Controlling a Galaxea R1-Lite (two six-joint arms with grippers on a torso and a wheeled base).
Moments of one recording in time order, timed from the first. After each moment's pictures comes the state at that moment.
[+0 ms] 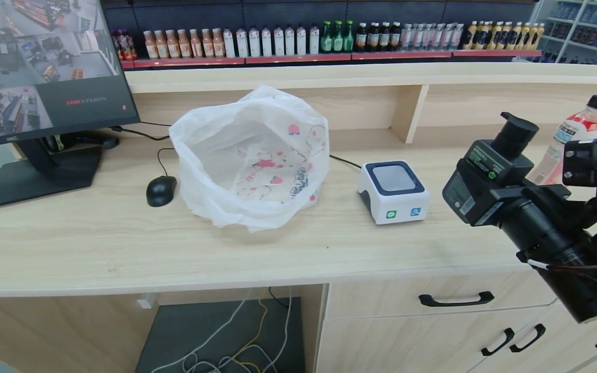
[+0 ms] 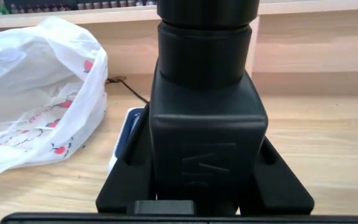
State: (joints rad) left arm 0.00 0.00 0.00 0.00 0.00 0.00; right arm 0.43 1.64 -0.39 -1.57 -0.26 -0.07
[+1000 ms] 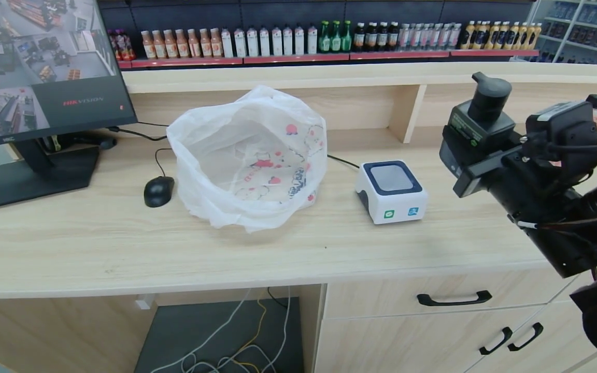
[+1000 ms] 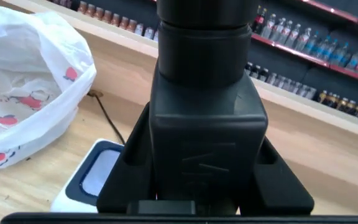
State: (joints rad) left arm 0.00 0.00 0.00 0.00 0.00 0.00; right arm 0.38 1.69 -0.58 -1.57 -0.05 -0.46
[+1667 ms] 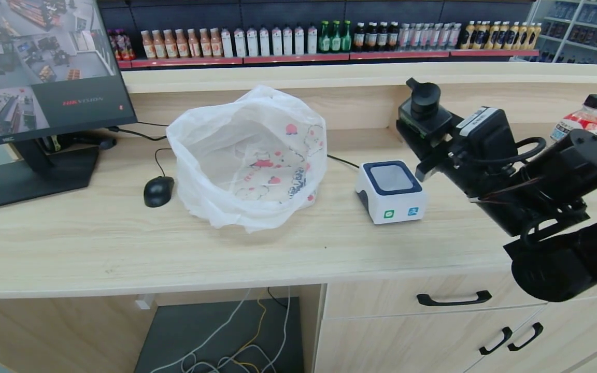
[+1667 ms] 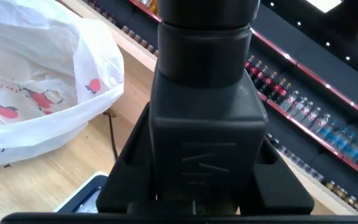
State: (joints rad) left arm 0.00 0.00 0.00 0.00 0.00 0.00; right arm 0.33 1.91 -0.87 -1.57 0.28 -0.66
